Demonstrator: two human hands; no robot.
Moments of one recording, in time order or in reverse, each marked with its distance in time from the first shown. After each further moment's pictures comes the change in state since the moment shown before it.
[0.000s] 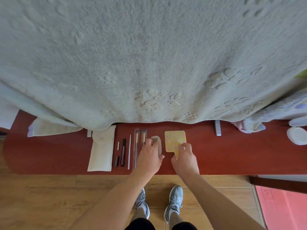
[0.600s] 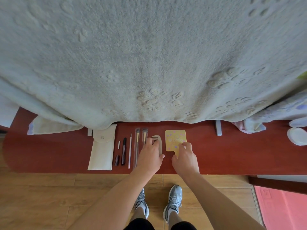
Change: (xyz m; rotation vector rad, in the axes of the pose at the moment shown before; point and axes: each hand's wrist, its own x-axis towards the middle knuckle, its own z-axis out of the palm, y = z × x) left_hand 0.001 -0.002 0.000 0.004 -0.010 0.006; right_hand 0.001 -0.003 0.000 -0.011 -0.004 -0.001
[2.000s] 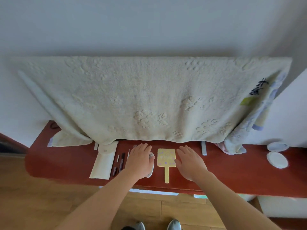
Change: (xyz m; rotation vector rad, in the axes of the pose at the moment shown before) left_hand -0.027 0.038 -0.078 0.232 0.050 0.062; right_hand -0.009 0.032 -0.108 -0.348 0.001 -0.430
